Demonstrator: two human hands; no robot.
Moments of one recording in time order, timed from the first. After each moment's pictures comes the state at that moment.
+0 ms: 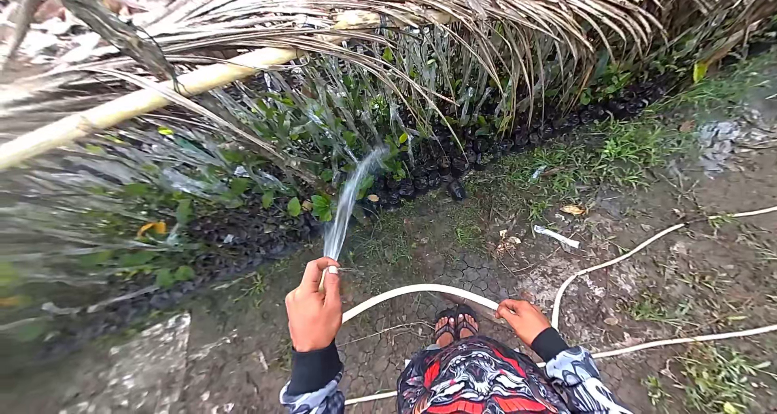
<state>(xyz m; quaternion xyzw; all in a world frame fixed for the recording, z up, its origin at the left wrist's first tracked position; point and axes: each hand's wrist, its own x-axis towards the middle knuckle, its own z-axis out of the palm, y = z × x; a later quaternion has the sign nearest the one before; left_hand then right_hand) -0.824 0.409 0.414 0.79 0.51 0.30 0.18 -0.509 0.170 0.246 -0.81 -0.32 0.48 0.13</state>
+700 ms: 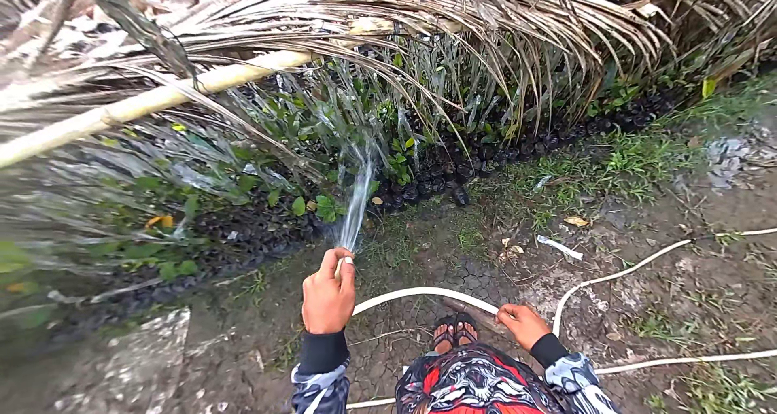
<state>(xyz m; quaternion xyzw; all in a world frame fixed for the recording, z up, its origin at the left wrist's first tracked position) -0.807 0.416 0.414 0.79 0.52 0.26 0.17 -0.506 0.178 0.247 -0.80 -0.33 0.48 0.14</state>
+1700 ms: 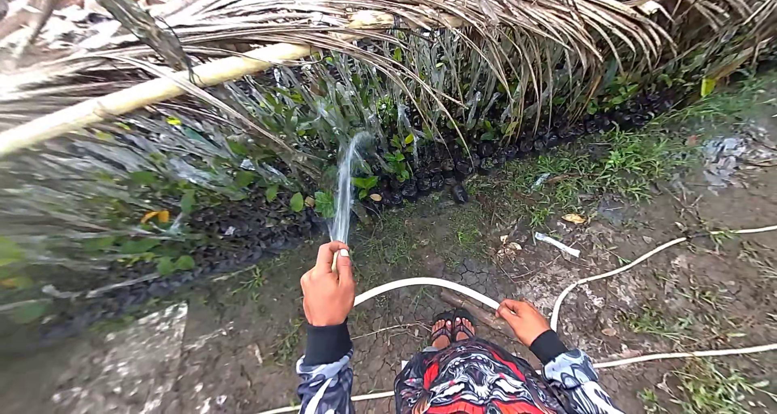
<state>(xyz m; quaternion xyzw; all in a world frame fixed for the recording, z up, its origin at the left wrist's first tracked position) -0.804 0.416 0.407 0.78 0.54 0.29 0.15 -0.507 0.173 0.245 -0.81 -0.32 0.47 0.15</state>
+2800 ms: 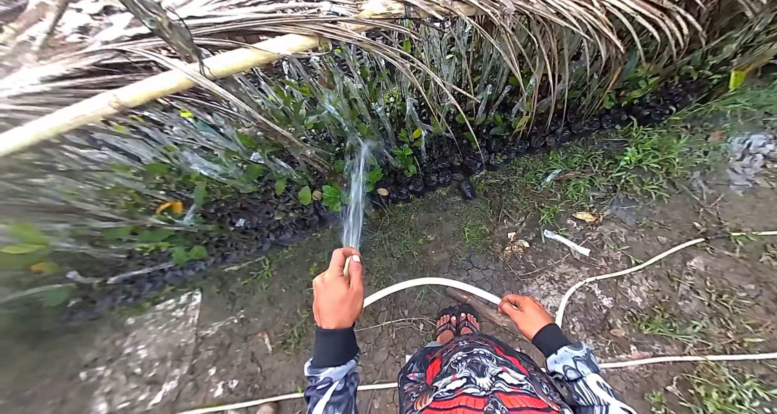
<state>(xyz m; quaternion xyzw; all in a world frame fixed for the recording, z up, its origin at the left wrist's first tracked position) -0.814 0.405 0.401 0.78 0.55 0.24 0.16 -0.508 0.187 0.246 -0.80 -0.34 0.48 0.12</state>
